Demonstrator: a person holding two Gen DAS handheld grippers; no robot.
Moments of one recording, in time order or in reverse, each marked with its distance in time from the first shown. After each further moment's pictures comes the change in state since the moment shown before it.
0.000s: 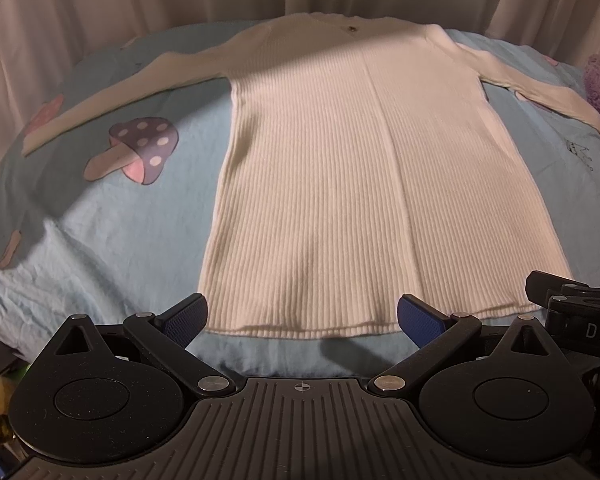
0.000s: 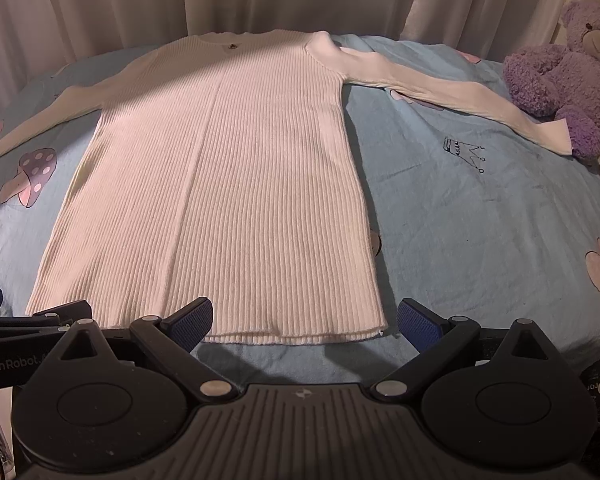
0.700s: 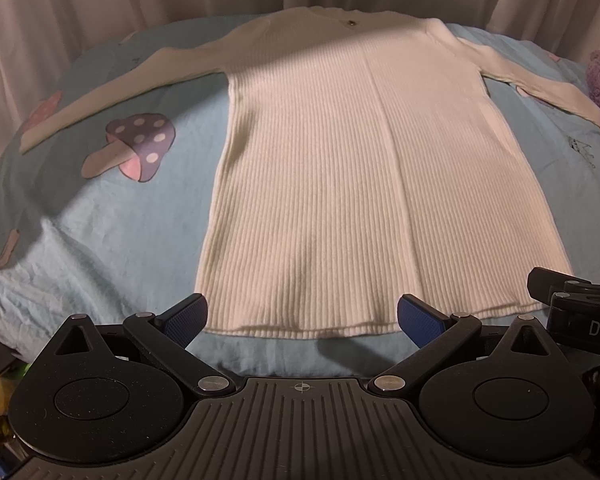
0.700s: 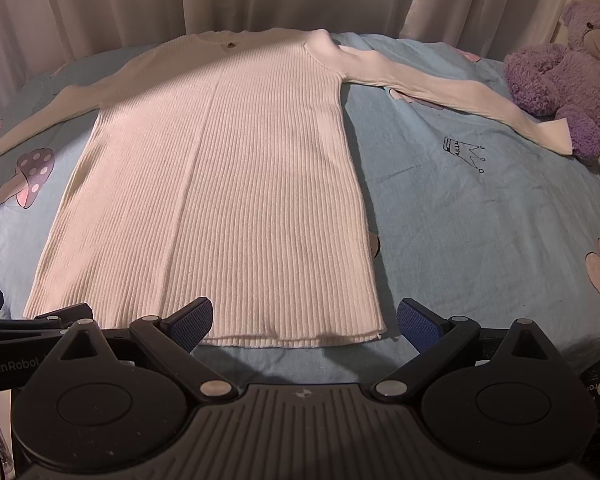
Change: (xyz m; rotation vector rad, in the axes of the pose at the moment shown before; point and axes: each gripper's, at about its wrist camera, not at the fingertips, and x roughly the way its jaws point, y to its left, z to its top) left arm 0.003 -0.002 0.004 0.004 0.023 0.000; right arm 0.002 0.001 0.000 0.001 -0.002 -0.002
